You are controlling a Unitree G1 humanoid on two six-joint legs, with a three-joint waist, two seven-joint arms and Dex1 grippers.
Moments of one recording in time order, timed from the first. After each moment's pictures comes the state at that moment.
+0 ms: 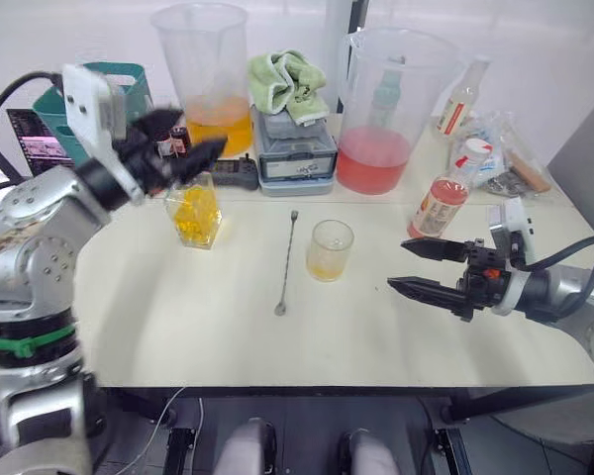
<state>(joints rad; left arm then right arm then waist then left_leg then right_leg) -0.58 0.81 0.28 -0.26 -0.66 0.74 -0.77 -0.26 -0.87 -0.29 -0.40 0.93 0.82 0.92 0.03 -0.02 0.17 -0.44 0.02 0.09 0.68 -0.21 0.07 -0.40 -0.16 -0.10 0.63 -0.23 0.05</state>
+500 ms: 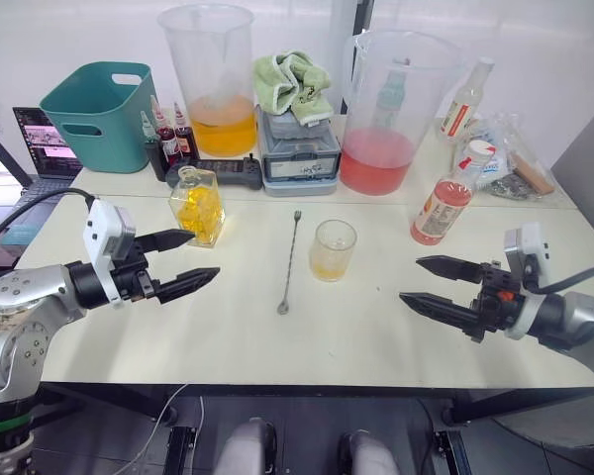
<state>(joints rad) -0.18 0.84 0.34 -0.30 -0.67 0.56 -1.02 -0.03 -0.83 -0.40 -0.52 0.93 0.78 0.83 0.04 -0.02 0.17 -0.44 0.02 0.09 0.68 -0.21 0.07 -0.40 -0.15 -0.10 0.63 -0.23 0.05</state>
